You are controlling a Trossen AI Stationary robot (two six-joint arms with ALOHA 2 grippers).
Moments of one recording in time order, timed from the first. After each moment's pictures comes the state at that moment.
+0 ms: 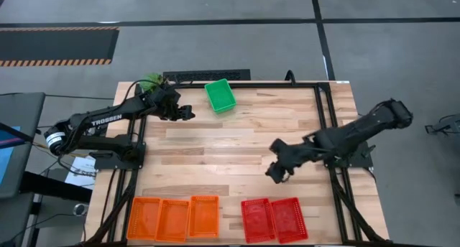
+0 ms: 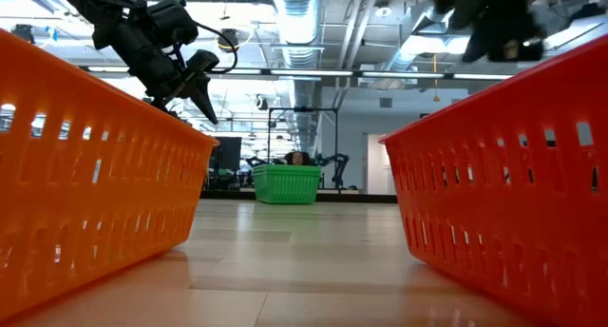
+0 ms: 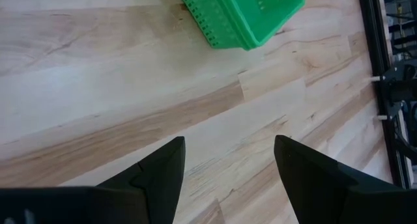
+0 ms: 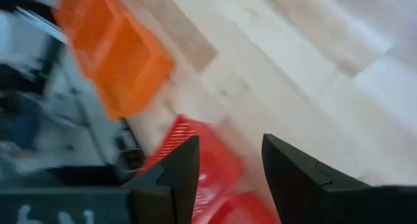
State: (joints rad) left arm 0.63 1.10 0.67 -0.40 0.23 -0.81; right arm 0.34 1.27 0.99 -0.57 0.03 1.16
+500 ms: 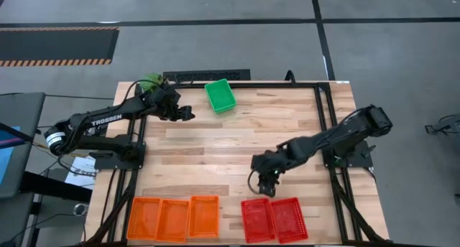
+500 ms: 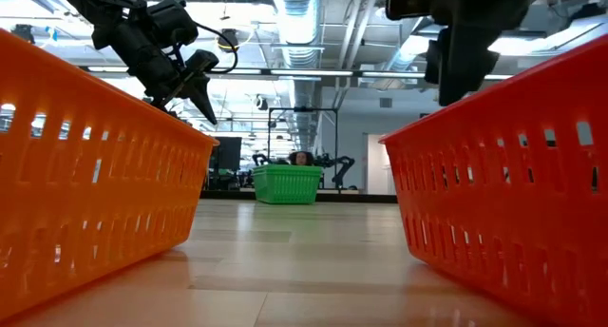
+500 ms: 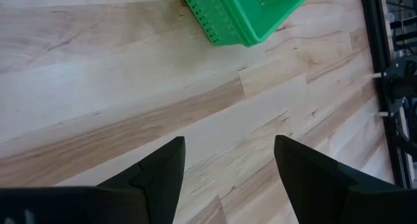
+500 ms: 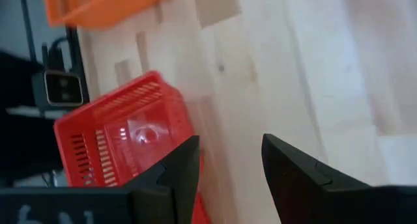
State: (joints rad) left arm 0.63 1.10 0.67 -0.41 0.24 -0.80; right arm 0.31 1.58 1.13 -0.57 -0.14 0.63
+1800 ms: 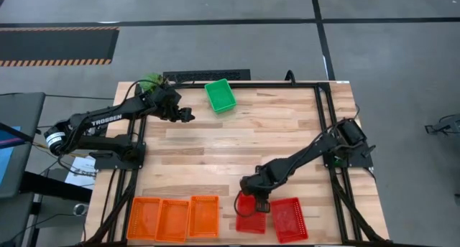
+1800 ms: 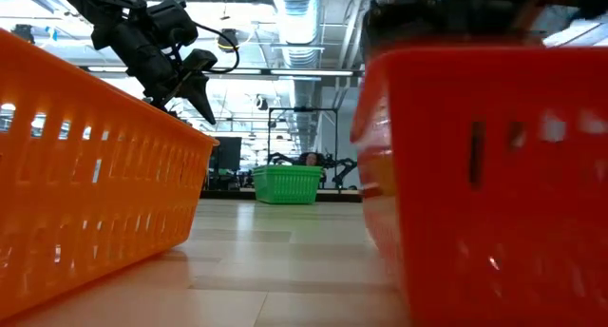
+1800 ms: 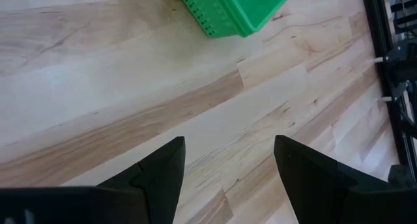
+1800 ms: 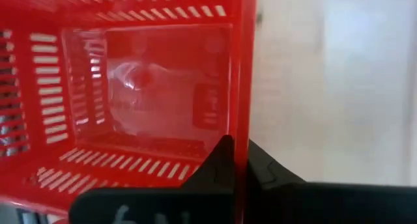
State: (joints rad) left arm 0.63 1.10 0.67 -0.42 0.26 -0.74; right arm 0.39 1.90 1.26 -0.61 -0.16 0.52
